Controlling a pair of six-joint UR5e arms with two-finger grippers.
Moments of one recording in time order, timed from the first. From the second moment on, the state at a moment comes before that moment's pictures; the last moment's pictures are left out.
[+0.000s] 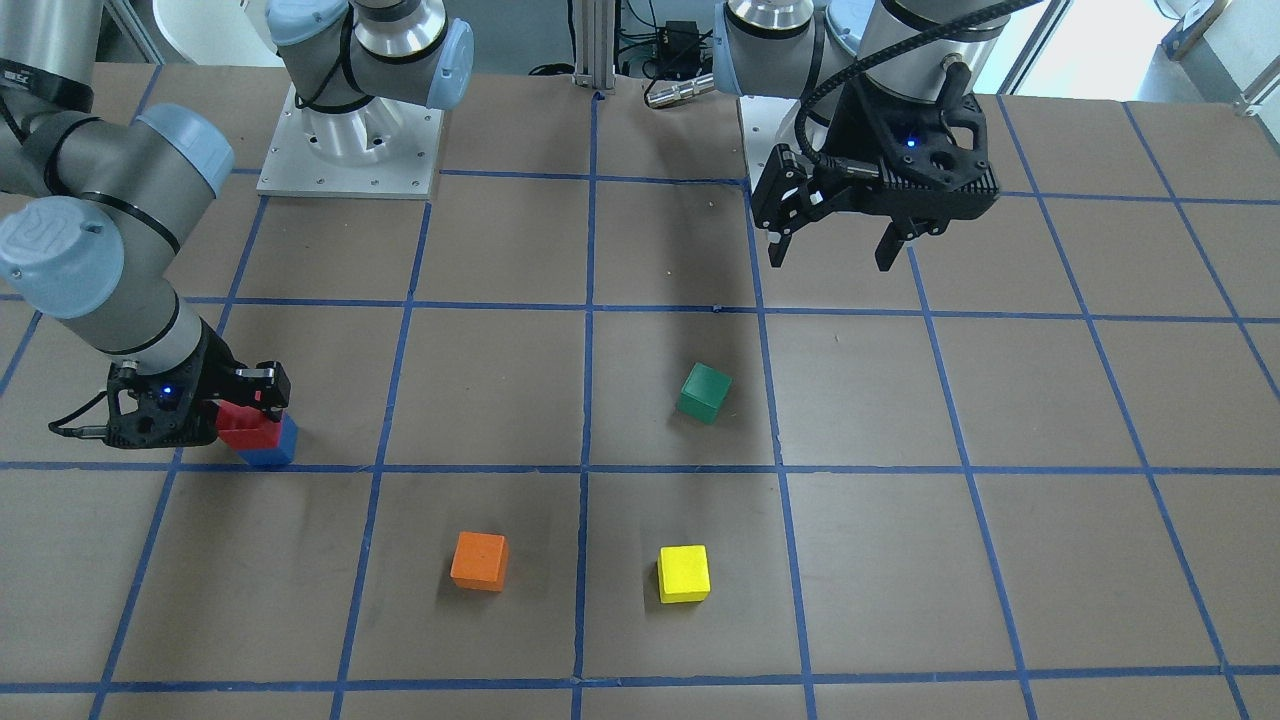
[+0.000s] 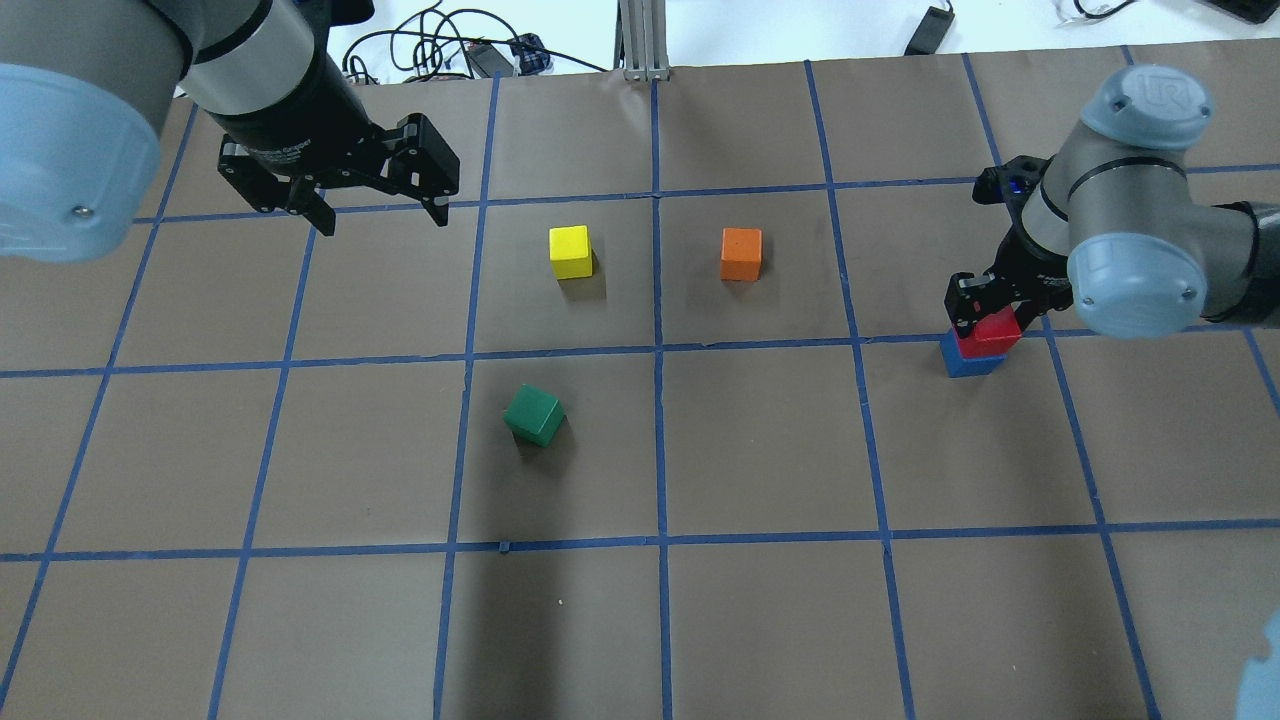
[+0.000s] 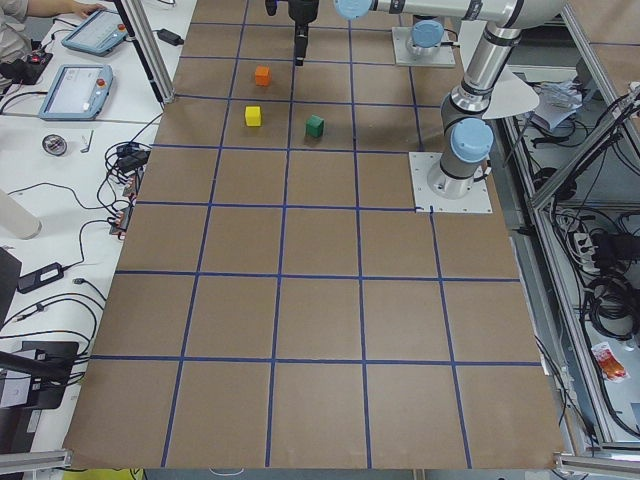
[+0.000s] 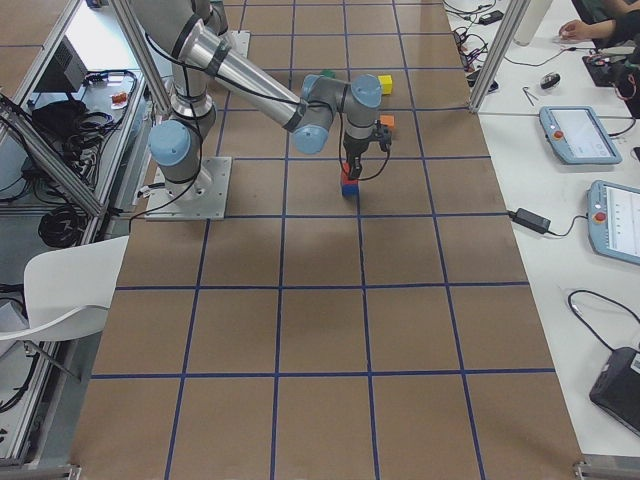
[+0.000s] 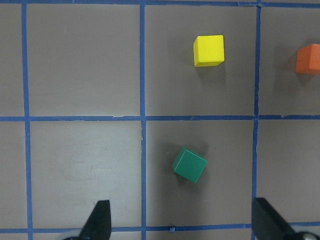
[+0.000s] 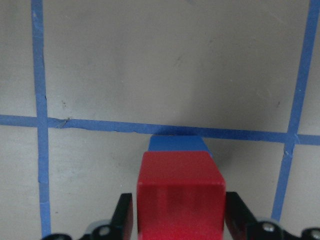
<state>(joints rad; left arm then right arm) -1.63 -1.56 -1.56 -1.49 1.54 -0.08 1.32 -1.34 1.94 -2.13 -1.59 -0.32</state>
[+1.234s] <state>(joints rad) -1.63 -1.56 -1.56 -1.48 1.54 -0.08 1.33 -1.65 1.80 -1.68 -1.59 -0.12</state>
